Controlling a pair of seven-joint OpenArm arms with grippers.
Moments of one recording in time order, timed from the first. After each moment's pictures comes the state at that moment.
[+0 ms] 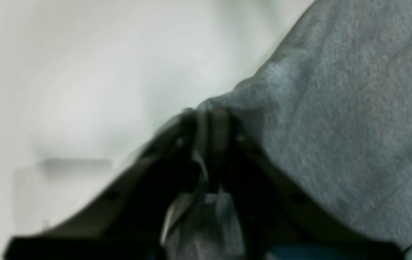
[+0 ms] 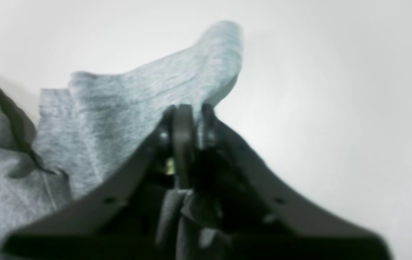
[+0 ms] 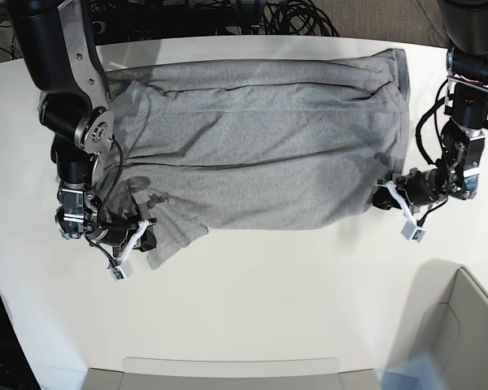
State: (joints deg) left arm -23.8 -35.1 22.3 44.4 -48.3 -32.7 36.5; right arm 44.1 10.2 26.3 15.7 -29.1 42.9 -13.5
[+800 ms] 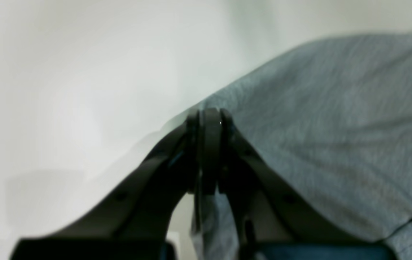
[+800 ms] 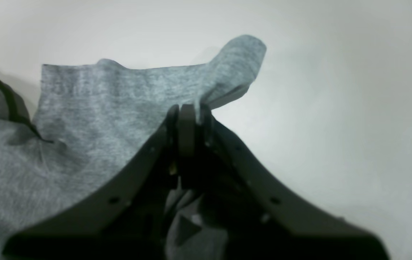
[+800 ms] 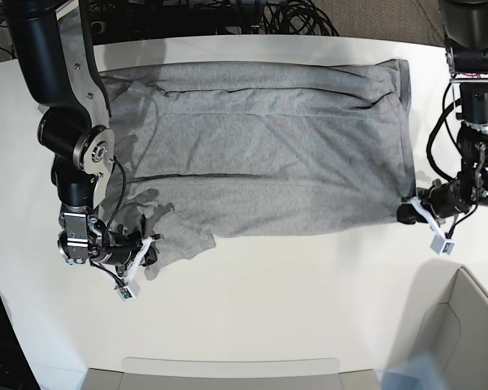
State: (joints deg) left arm -19.3 -34.9 -0.5 56.9 -46.1 -32.5 51.5; right arm 50.4 8.8 26.1 14.7 -32.3 42.0 -18.6
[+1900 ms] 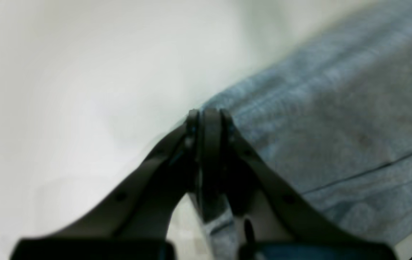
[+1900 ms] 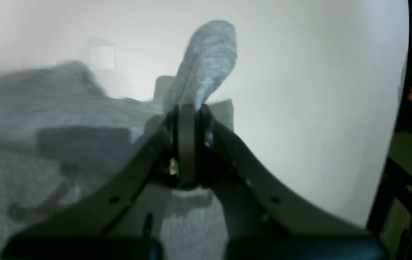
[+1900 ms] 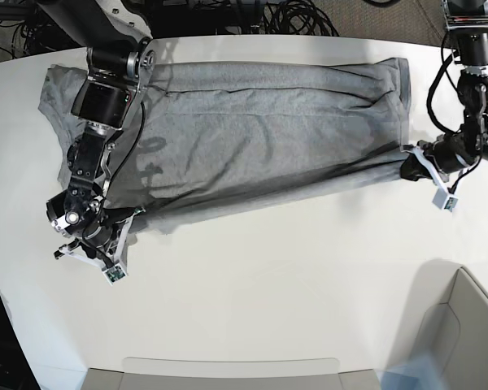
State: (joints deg) left arm 0.4 -34.5 -12.9 78.9 -46.2 -32.2 57.7; right arm 22.7 0.5 18.1 82.8 -25.8 44.7 -49.8
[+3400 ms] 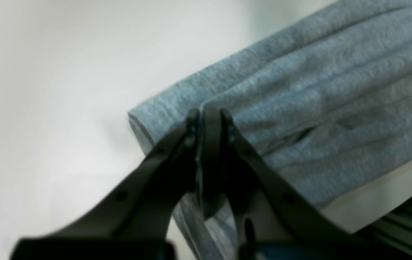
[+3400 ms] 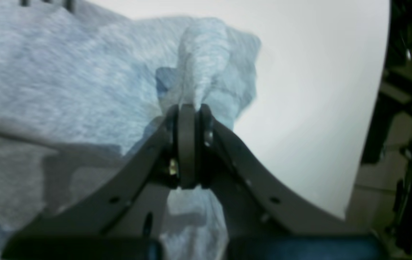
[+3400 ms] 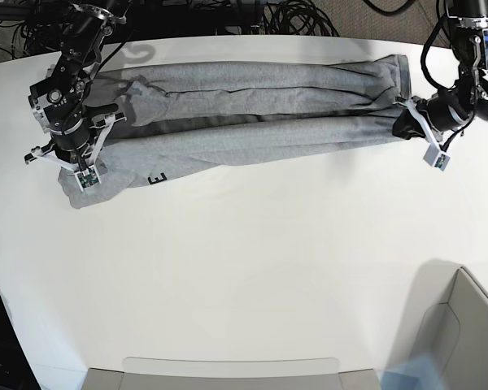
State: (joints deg) left arm 17.1 -33.2 -16.3 91.1 -46.6 -32.3 57.9; right arm -6.6 0.0 25.3 115.2 -15.2 44.7 -55.3
